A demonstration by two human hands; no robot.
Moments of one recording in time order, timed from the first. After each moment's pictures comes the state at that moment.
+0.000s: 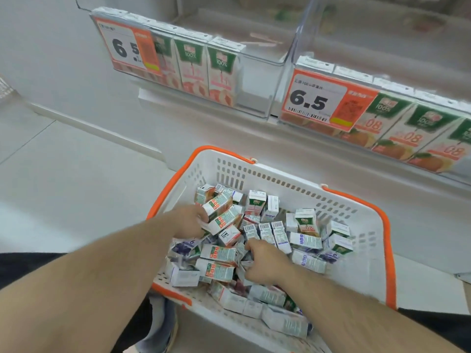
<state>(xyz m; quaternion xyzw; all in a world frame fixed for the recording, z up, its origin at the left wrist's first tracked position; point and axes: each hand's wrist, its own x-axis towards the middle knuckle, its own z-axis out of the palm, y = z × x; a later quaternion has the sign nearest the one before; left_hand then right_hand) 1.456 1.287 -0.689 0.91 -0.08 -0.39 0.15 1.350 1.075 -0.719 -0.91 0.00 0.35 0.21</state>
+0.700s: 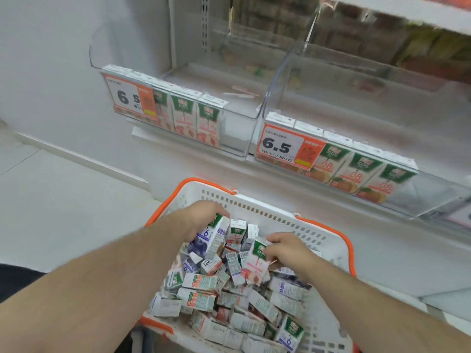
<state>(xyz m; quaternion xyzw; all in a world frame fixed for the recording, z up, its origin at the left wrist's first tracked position) 1.459 1.214 -0.593 0.74 0.12 -0.38 0.54 1.372 1.009 -0.631 -0.79 0.23 0.25 0.51</state>
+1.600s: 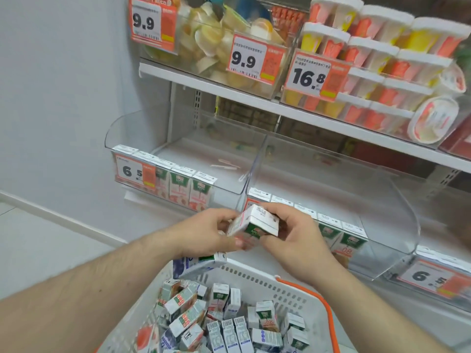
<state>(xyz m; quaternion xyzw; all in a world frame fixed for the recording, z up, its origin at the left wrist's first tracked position) 1.470 1.223 -0.464 0.75 -0.32 -0.23 0.52 1.380 1.045 -0.429 -0.86 -0.04 -0.12 0.49</state>
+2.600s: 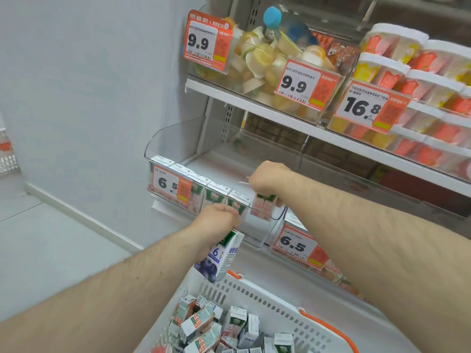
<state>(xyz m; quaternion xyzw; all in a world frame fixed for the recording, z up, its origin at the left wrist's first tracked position) 1.509 1.248 -0.454 0.72 0.03 -0.19 0.67 1.542 1.137 -0.349 -0.99 0.08 0.10 -0.02</state>
